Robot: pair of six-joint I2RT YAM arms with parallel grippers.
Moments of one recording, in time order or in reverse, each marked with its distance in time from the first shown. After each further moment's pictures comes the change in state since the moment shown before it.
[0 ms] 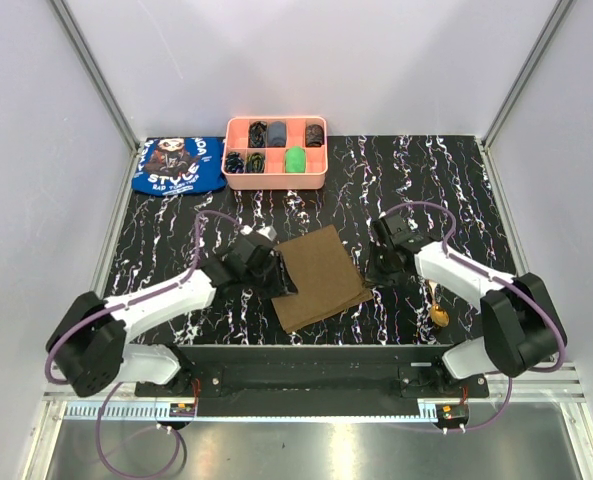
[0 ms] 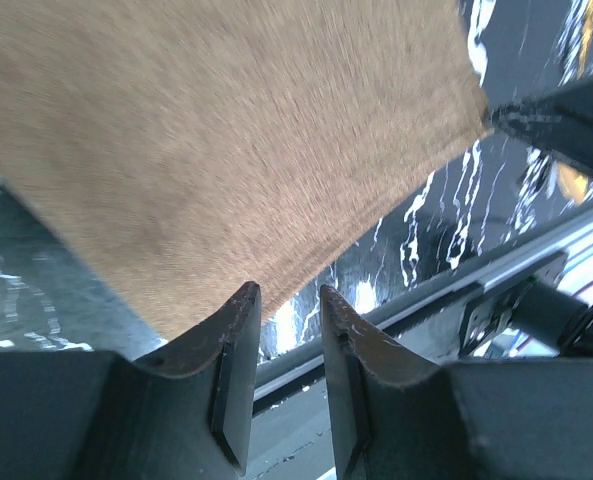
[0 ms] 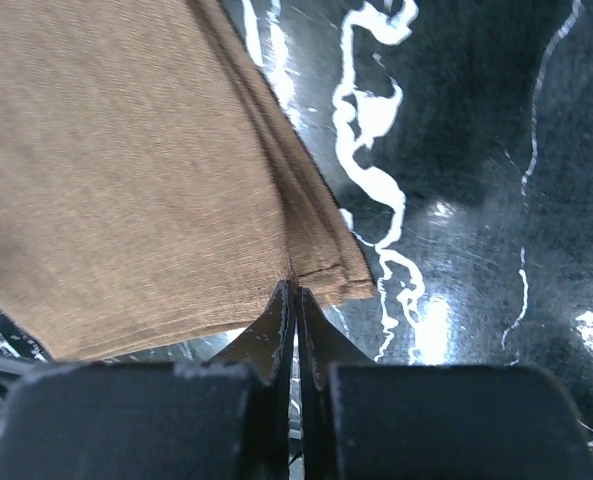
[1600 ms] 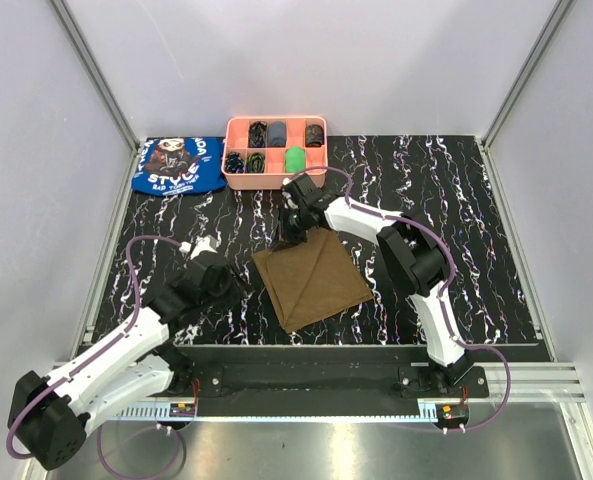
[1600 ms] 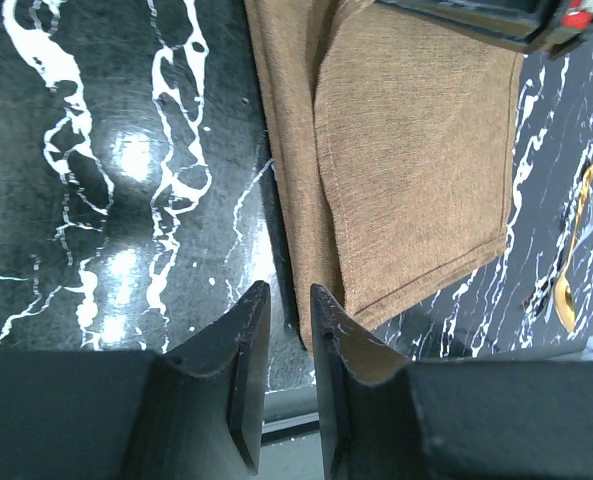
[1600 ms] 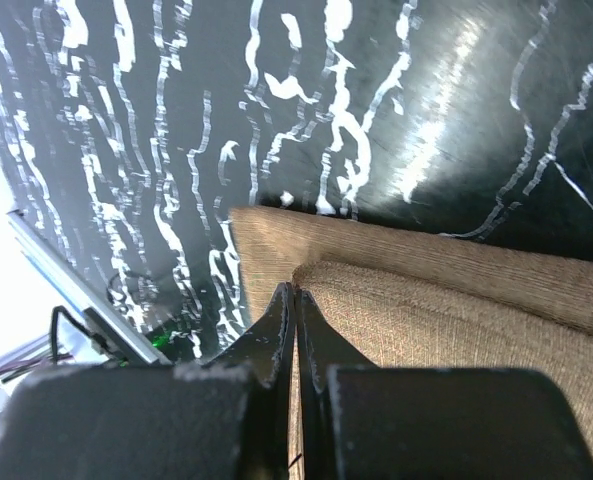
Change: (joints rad) left arm 0.156 -0.482 -0.209 -0.203 -0.230 -0.101; right arm 0.229 0.780 0.842 0.150 -0.318 0.055
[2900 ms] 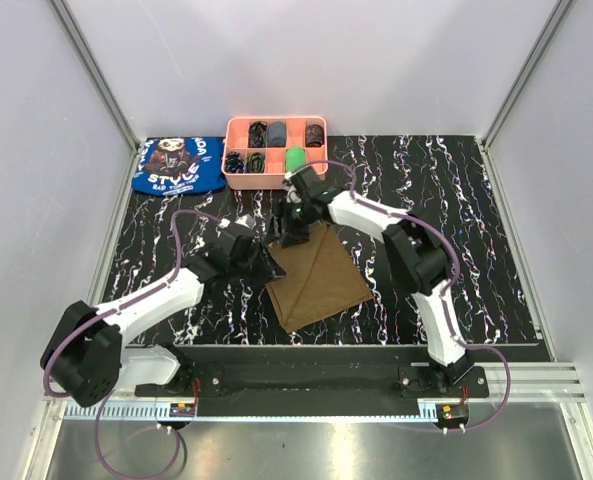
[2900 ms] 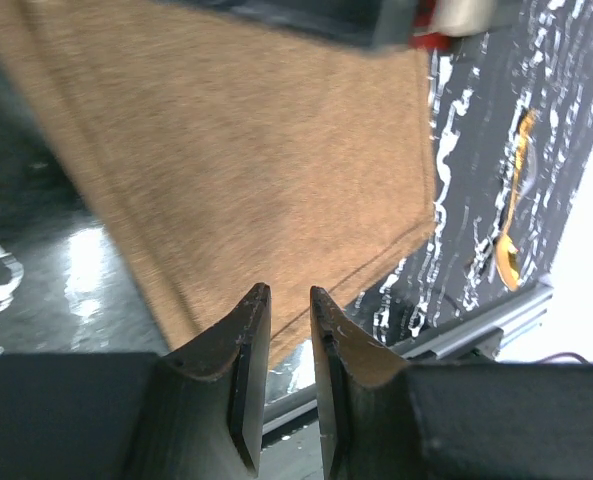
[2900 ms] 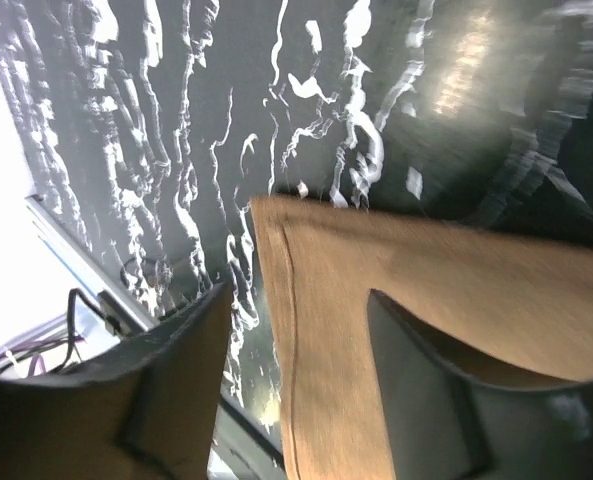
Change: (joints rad) left arm 0.005 0.401 0.156 0.261 0.227 0.047; right arm -0.011 0.027 0.068 -0.050 -0.047 -0.023
